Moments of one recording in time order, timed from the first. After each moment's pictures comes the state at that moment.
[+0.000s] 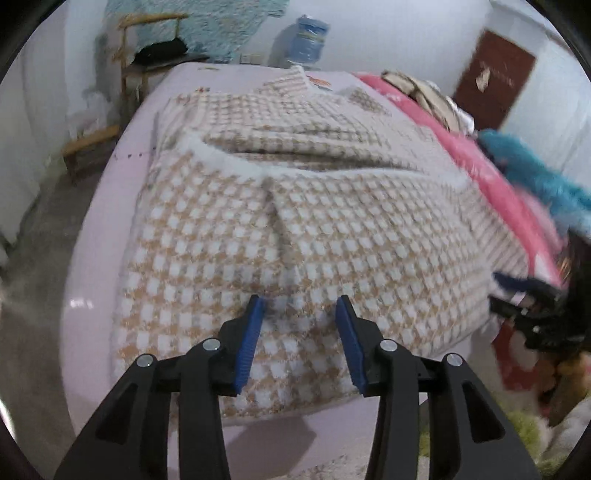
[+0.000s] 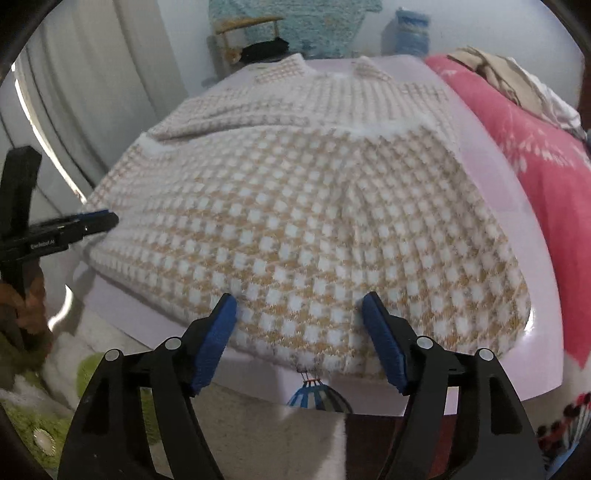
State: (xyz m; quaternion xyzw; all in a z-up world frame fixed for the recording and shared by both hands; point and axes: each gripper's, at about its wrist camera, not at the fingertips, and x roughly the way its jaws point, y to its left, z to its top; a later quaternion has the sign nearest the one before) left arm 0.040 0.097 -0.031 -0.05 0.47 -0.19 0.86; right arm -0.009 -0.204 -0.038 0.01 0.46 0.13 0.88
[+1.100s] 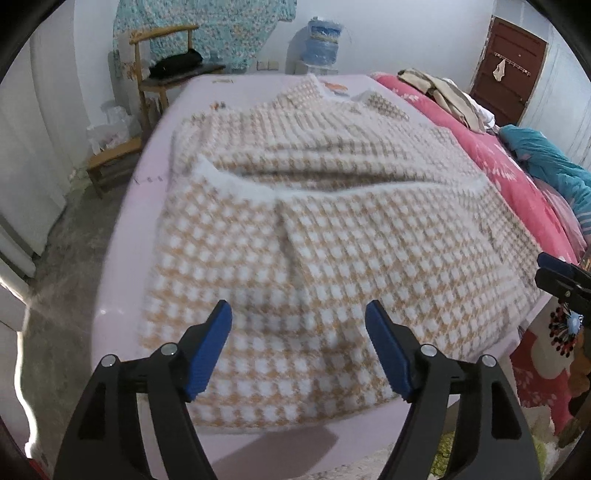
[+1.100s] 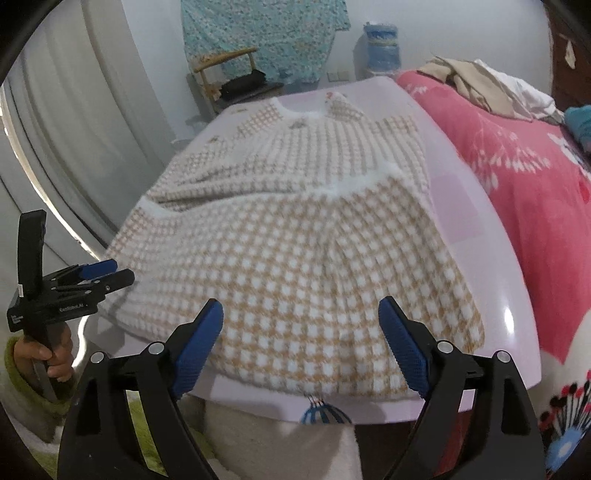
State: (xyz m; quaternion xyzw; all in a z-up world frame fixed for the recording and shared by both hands) left arm 0.044 0.084 -0.007 0.01 0.46 -0.13 0.88; right arm 0.002 -0.214 0.010 0.07 0.42 0.10 0.90
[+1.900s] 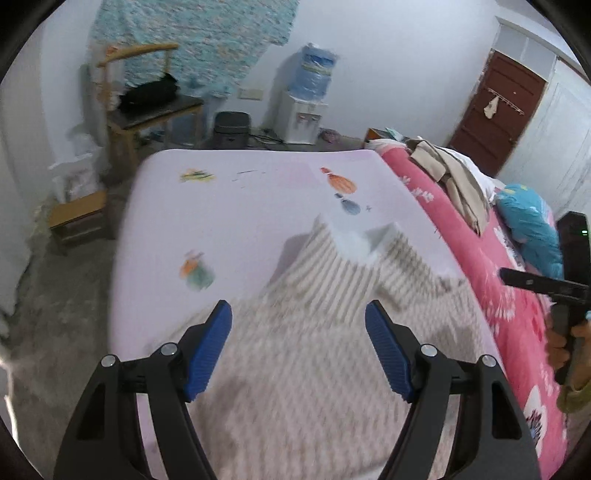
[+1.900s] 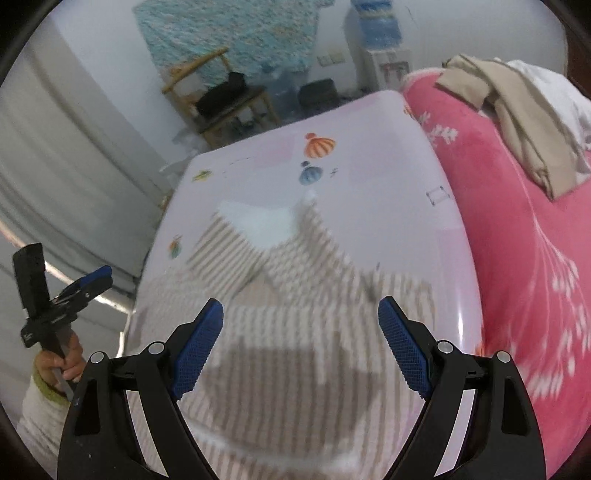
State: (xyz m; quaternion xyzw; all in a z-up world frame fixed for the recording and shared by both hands) left arm 0.323 0.066 0.089 -0.04 0.44 -0.19 0.87; right arm 0.300 -0.283 0.077 0.13 0.49 0.11 0.85
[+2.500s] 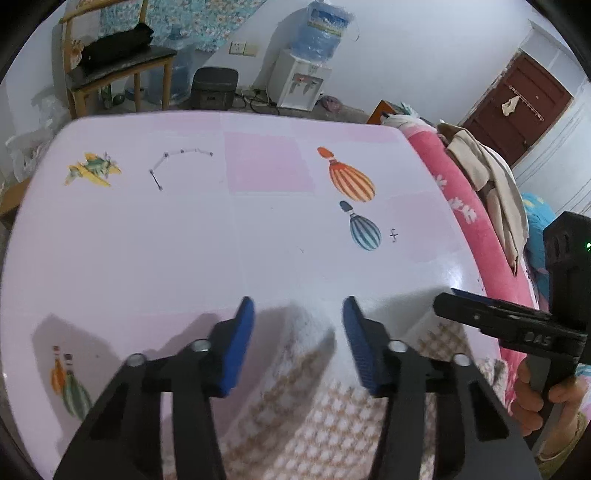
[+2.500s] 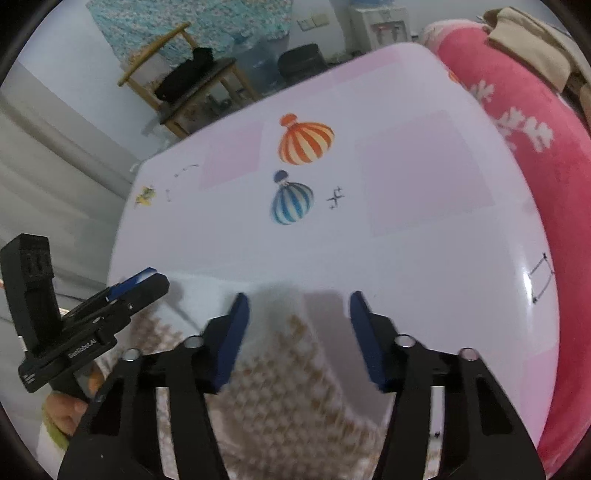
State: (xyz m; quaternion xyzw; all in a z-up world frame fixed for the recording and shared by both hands) left arm 0.487 -0.024 -0.002 -0.09 0.52 -0.20 0.83; right arm 0.449 -0.257 -0.007 0.16 0.55 0.10 0.81
